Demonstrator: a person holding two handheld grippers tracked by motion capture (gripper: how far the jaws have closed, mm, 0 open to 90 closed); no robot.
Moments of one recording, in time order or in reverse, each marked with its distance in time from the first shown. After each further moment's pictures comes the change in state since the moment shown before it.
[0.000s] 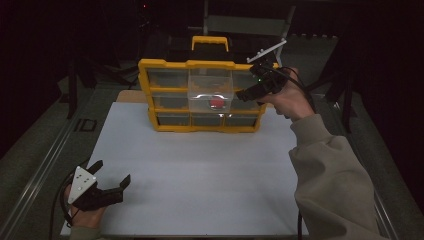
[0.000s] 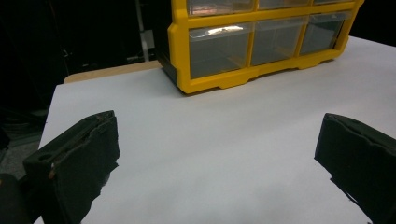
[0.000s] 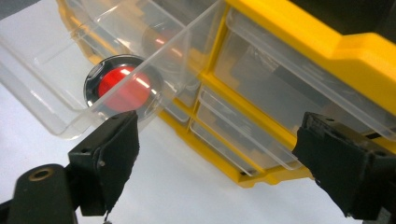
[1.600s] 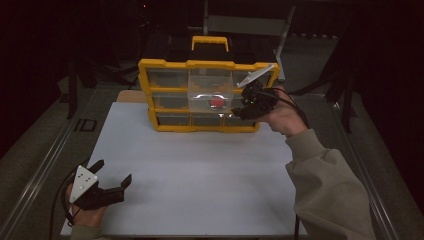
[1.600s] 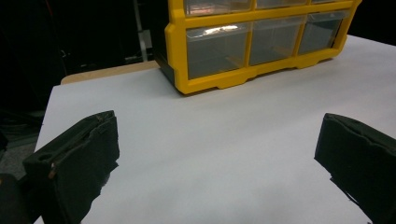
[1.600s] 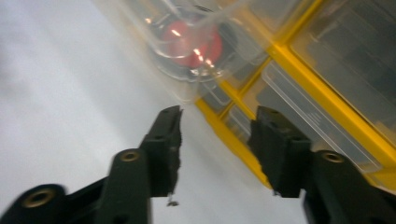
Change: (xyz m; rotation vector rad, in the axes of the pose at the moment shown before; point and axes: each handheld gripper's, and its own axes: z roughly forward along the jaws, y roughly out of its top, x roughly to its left) left arm -0.001 0.001 0.002 -0.001 -0.005 0.000; right arm 0.034 -0.031 0.015 0.000 0.090 -0.154
